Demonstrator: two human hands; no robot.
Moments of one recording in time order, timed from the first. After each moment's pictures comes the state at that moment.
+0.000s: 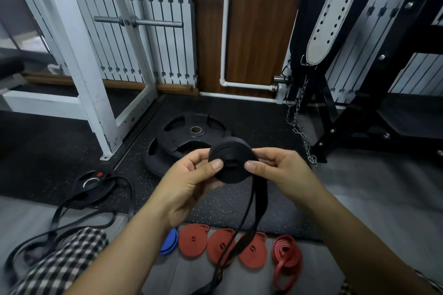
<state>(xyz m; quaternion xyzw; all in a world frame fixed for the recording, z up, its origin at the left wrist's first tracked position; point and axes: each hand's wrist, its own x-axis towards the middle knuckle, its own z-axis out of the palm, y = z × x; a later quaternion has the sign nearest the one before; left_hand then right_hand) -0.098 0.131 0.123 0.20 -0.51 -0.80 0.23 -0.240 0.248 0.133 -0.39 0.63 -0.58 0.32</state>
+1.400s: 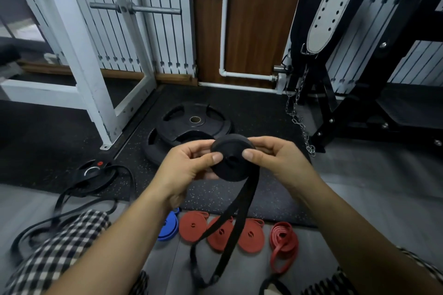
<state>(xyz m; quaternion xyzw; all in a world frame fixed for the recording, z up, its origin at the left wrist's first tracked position) -0.099 0.130 0.116 0.24 -0.58 -0.75 0.23 -0.235 0.252 0.125 -0.37 0.63 -0.60 0.33</state>
